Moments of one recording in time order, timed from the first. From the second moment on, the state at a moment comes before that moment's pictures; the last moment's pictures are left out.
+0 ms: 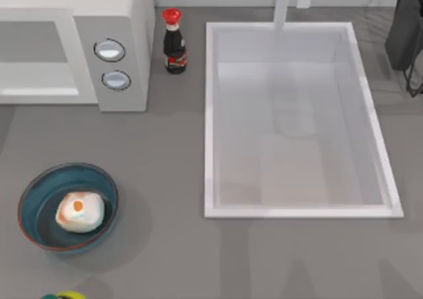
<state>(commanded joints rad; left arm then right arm) 1.05 1.88 1.13 -0.39 0.68 0.93 0.00 0.00 0.00 0.00 0.00 0.00</state>
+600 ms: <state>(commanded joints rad) 0.97 1.74 0.97 -0.31 0.64 0.85 0.00 0.00 0.00 0.00 0.00 0.00</state>
